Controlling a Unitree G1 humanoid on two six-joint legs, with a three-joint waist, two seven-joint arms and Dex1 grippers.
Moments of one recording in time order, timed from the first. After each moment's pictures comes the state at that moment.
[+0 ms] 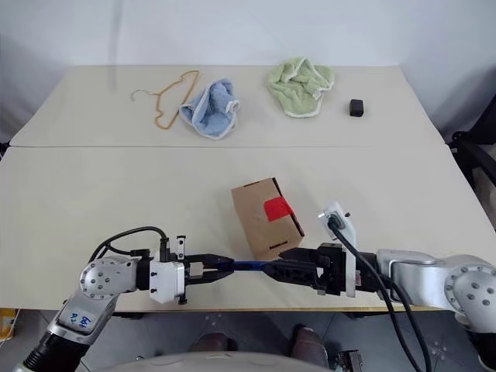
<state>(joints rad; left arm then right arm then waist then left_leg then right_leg) -0.07 0.63 -0.18 -0.24 -0.14 -0.36 -0.93 -0.19 -0.99 0.00 -0.51 1.94 1.02 0.05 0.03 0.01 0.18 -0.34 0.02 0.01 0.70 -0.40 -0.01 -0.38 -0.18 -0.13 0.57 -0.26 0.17</state>
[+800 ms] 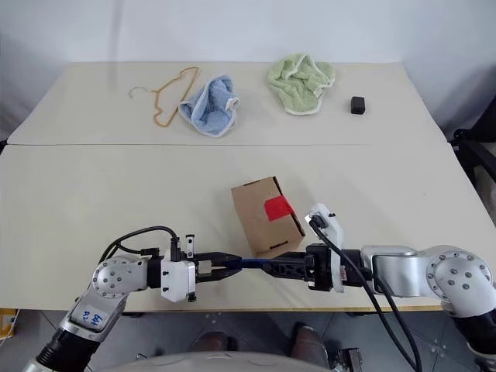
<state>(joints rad) -0.10 0.59 -0.21 -0.23 -0.09 -0.36 -0.89 -0.27 -1.00 0.12 -0.46 1.93 1.03 -0.02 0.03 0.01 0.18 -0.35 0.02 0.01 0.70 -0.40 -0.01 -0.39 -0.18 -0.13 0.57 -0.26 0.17</state>
